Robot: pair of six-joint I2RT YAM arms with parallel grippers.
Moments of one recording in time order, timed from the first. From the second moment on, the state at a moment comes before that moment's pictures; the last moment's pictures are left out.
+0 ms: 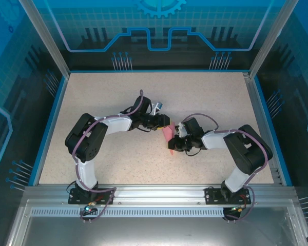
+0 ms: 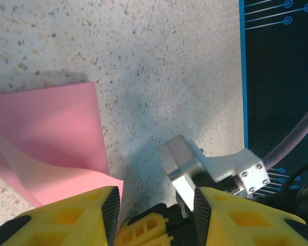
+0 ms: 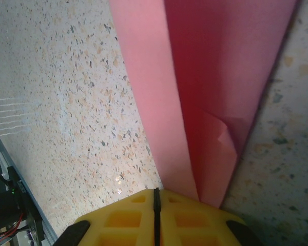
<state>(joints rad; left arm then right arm) -0.51 1.90 1.09 0.07 0.69 -0.77 0.51 1.68 0.63 0.03 -0.58 0.67</state>
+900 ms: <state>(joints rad) -0.47 2.10 1.20 0.07 0.67 -0.79 0.50 1.68 0.63 0.02 -0.59 0.65</state>
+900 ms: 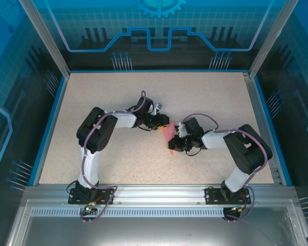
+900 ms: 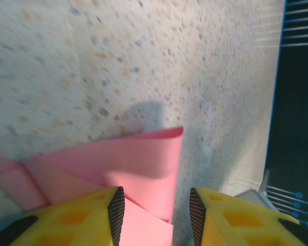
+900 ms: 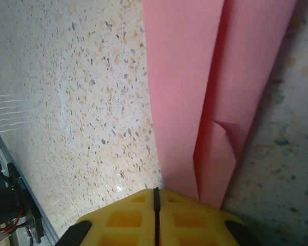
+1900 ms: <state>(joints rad) -0.53 1.84 1.15 -0.02 0.59 -0.82 0.49 1.70 0.65 0.02 -0.64 0.62</state>
